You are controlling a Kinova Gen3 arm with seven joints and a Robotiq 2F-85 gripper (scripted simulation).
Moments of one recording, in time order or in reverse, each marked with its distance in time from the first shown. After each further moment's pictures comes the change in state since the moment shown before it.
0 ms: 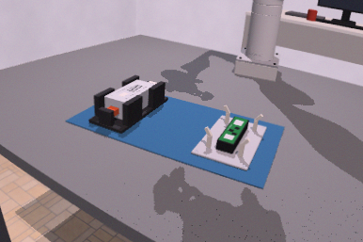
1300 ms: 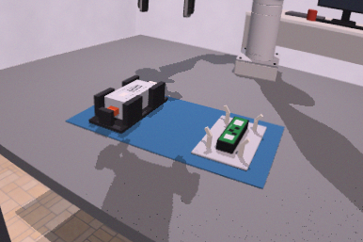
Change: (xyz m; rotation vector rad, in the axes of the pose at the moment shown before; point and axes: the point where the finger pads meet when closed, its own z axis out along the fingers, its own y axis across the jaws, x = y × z) arm -0.024 -0.085 0.071 -0.010 -0.033 -0.001
